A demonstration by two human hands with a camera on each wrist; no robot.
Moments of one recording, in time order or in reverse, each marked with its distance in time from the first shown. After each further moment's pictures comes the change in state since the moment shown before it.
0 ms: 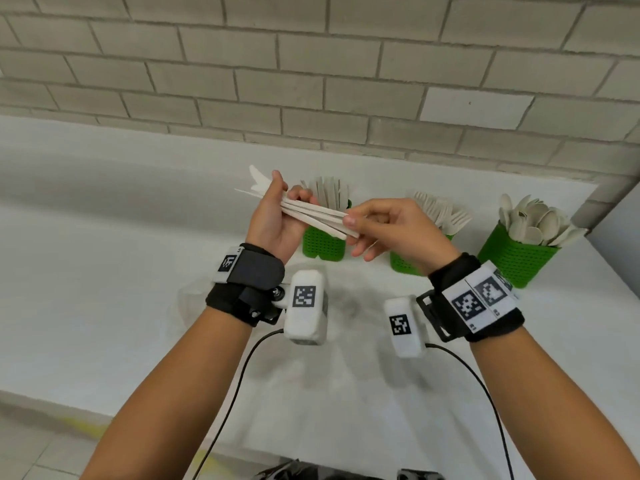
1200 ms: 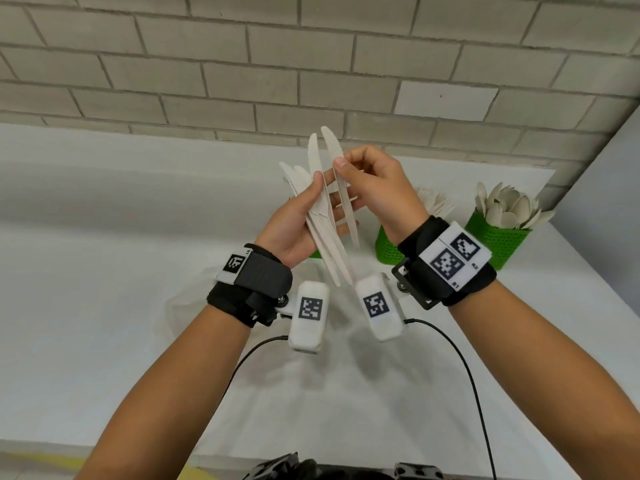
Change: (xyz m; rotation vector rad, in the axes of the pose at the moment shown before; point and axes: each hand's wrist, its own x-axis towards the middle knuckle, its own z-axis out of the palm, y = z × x) left_hand -0.007 -0.009 0.004 0.432 -0.460 -0.280; right_hand 0.029 -0.022 0.023 -0.033 0.349 -0.158
